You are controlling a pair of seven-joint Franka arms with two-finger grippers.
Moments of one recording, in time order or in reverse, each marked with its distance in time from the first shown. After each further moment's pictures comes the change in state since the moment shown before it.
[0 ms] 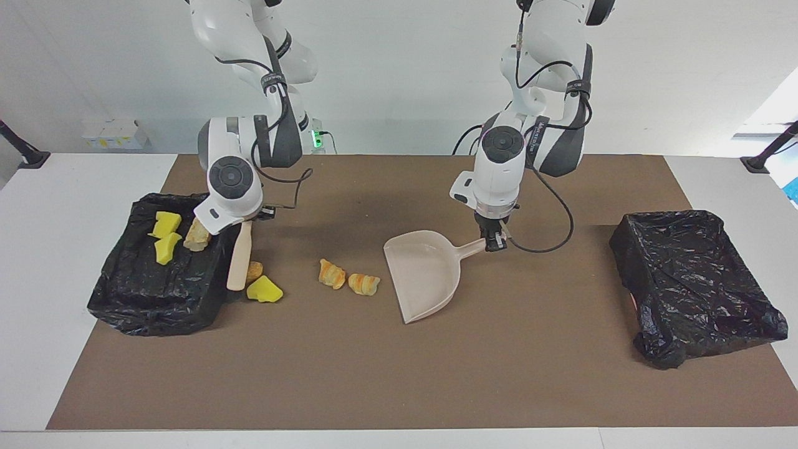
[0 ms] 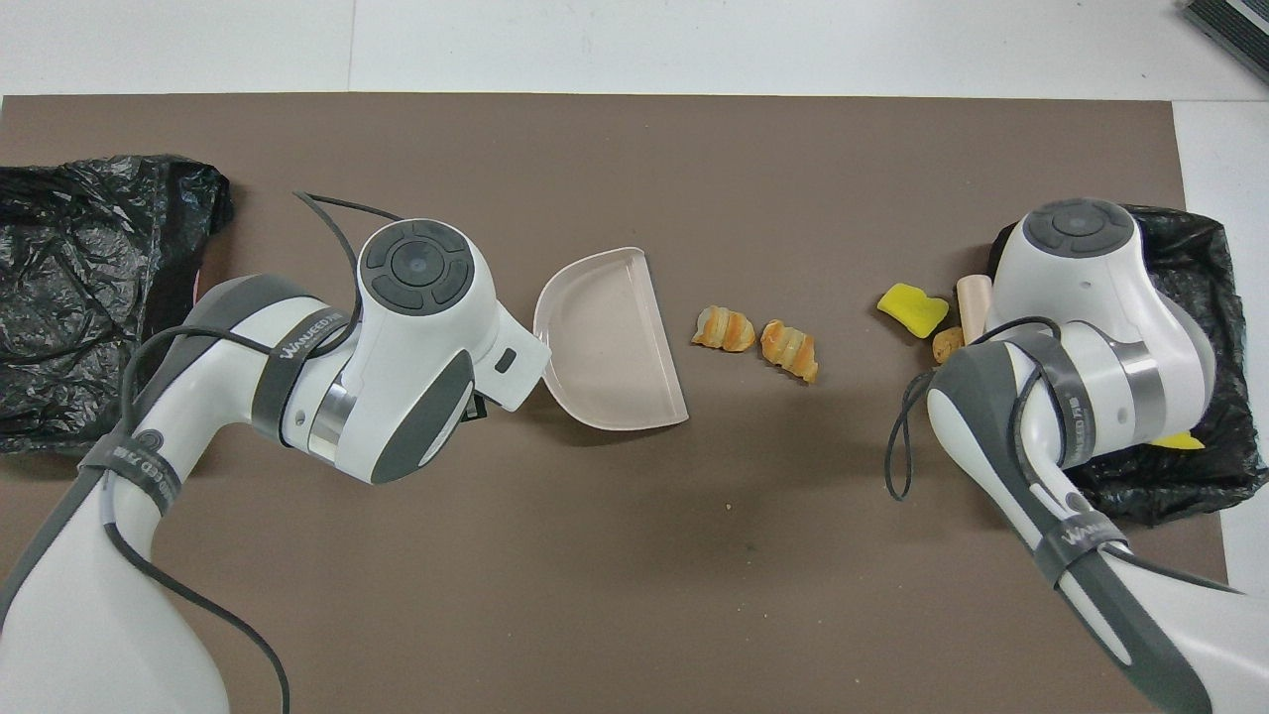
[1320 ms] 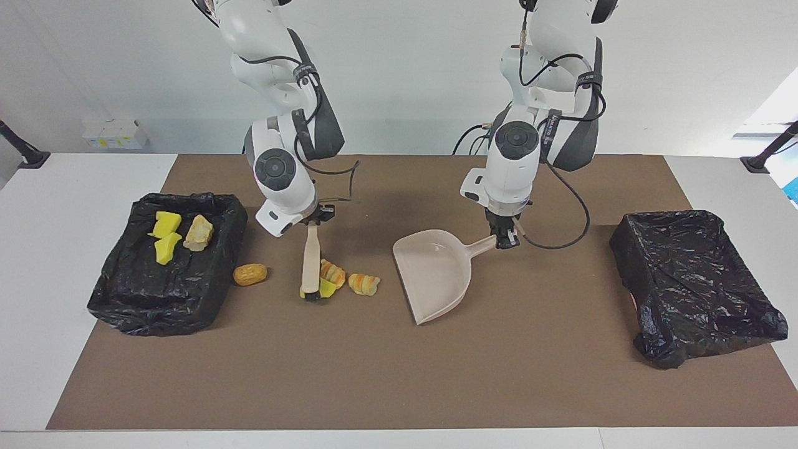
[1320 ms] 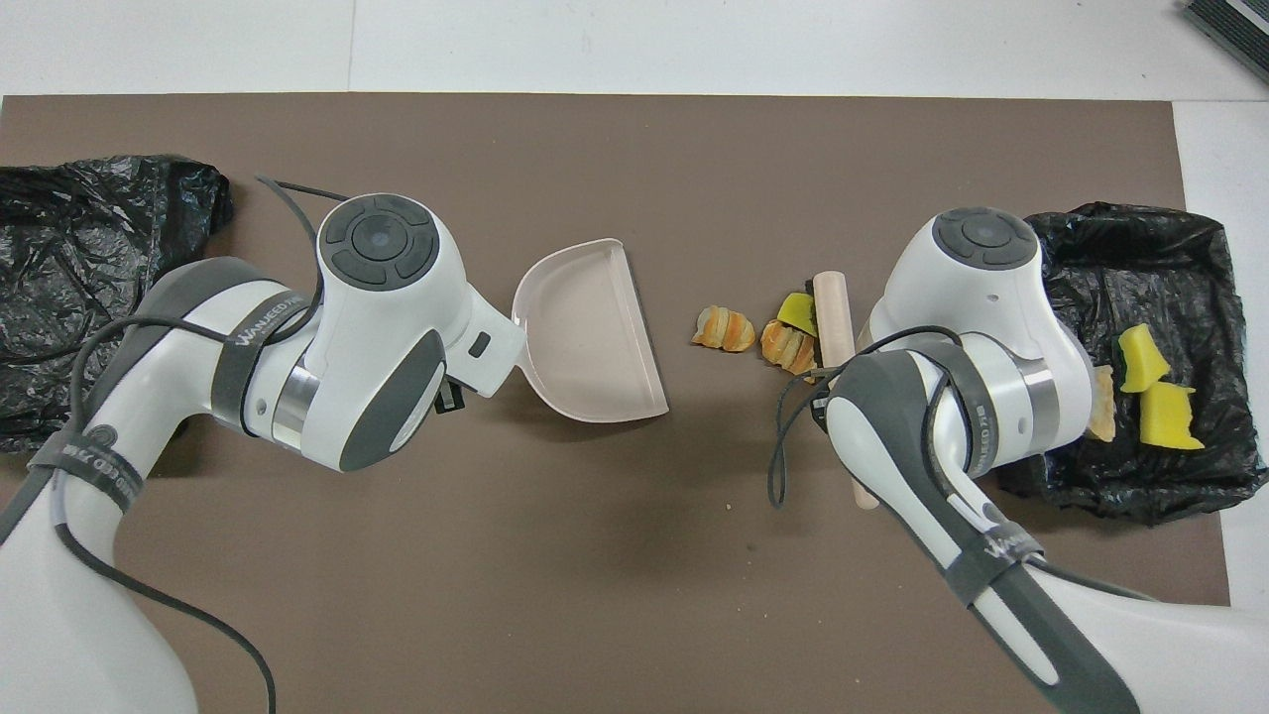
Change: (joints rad) left arm 0.026 -0.008 0.009 0.034 0.000 -0.053 0.000; right arm 0.133 0.028 0.023 0.073 0.303 0.040 -0.017
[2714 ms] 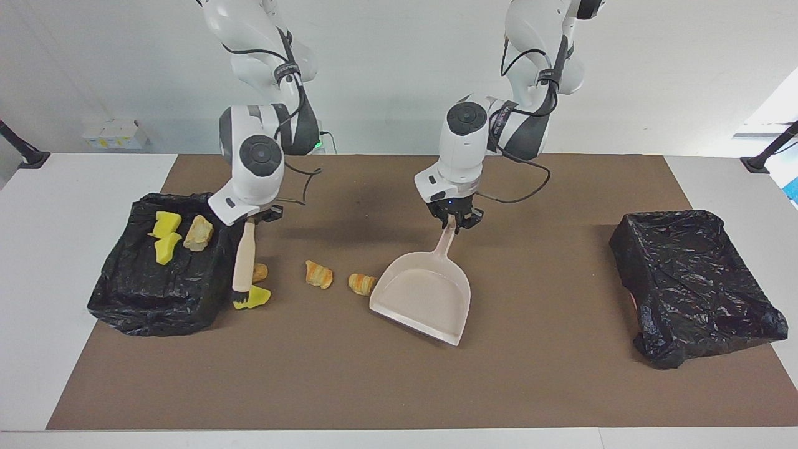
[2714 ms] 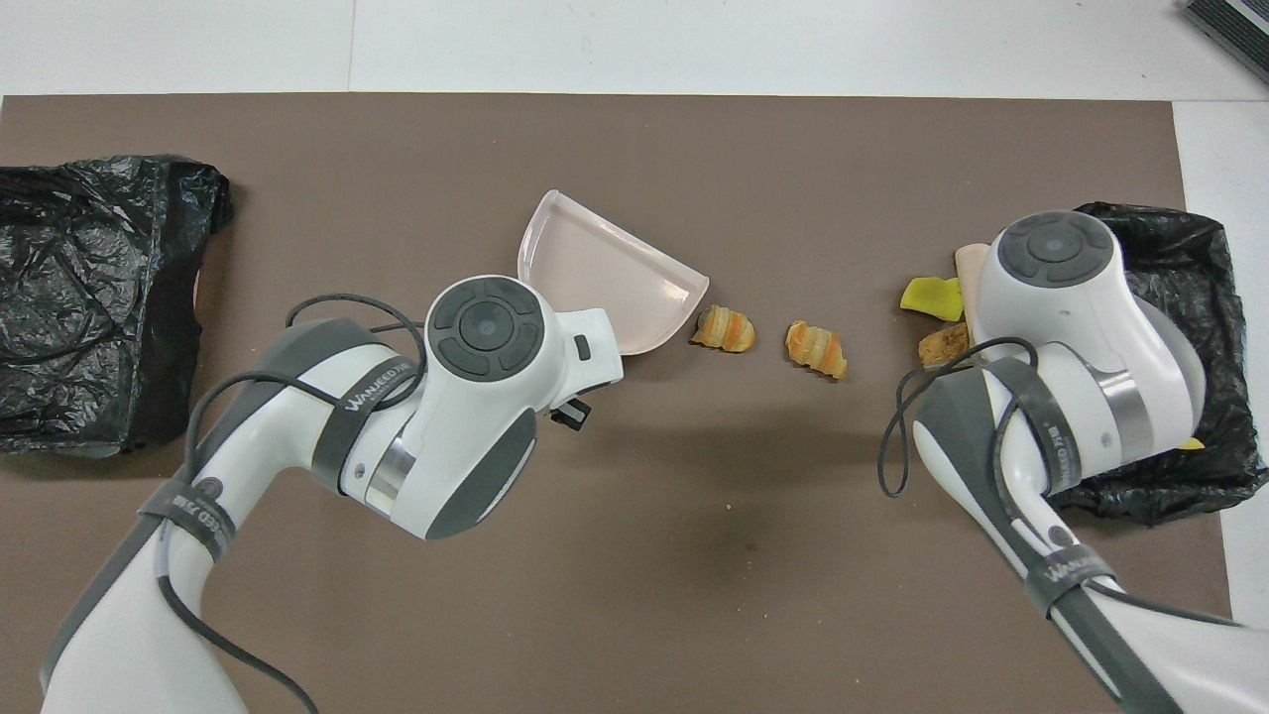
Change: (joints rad) left arm -0.122 -0.034 0.003 -0.061 -0.069 0.094 -0.816; right arm -0.123 -0.053 -0.013 -0.082 -0.390 0.053 0.038
